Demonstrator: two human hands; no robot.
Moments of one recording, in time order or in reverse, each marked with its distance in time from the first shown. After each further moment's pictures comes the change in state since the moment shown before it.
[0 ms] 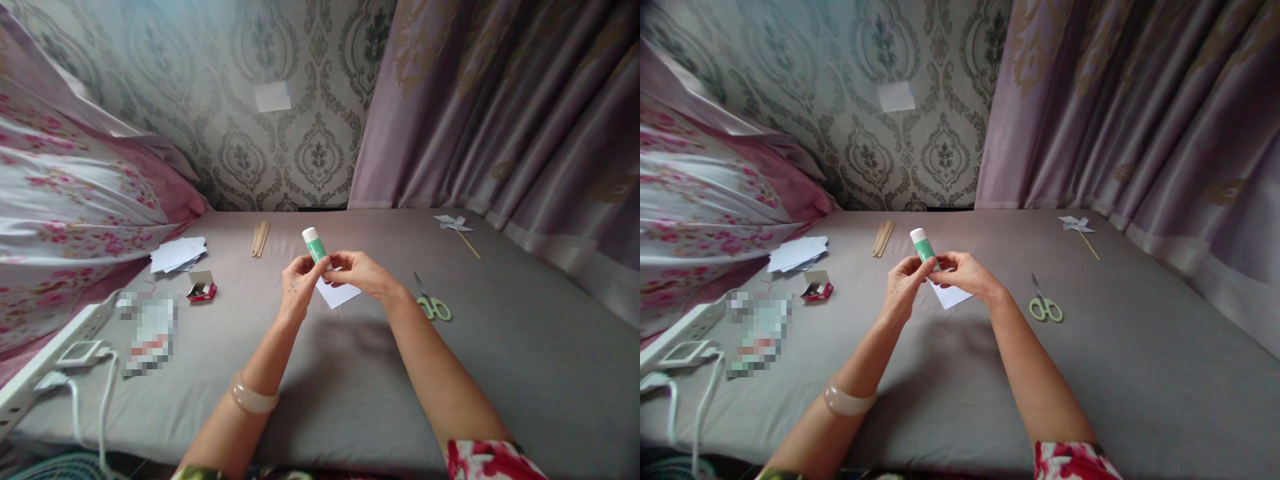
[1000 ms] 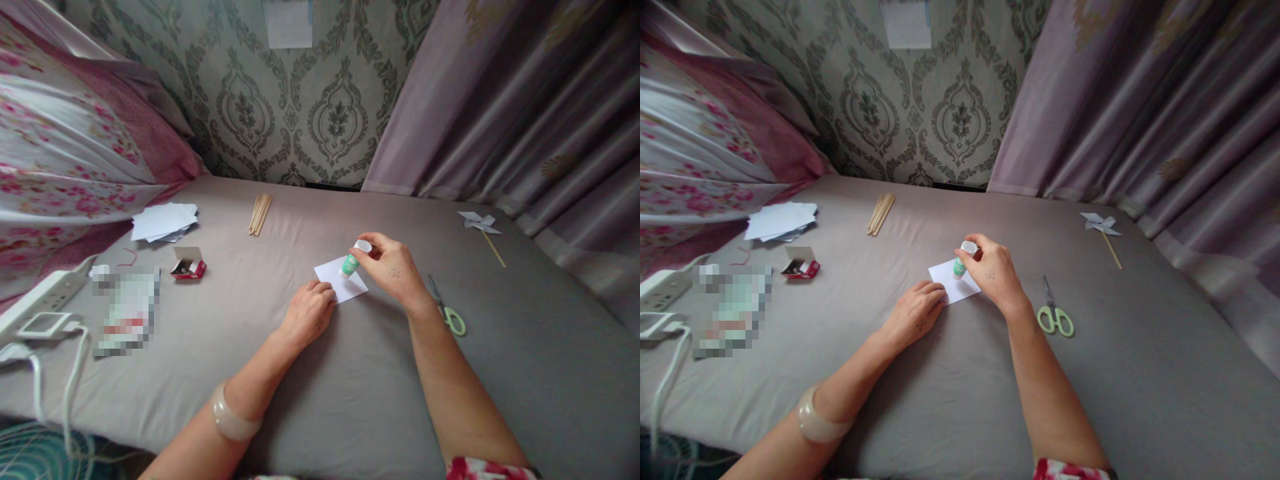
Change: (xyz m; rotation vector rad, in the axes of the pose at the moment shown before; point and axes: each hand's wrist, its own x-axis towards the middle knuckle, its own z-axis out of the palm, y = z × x) left_hand -0.024 -0.051 -0.018 1.112 -0.607 0.394; right_hand 0.009 0.012 -0.031 -0.843 0.459 -0.178
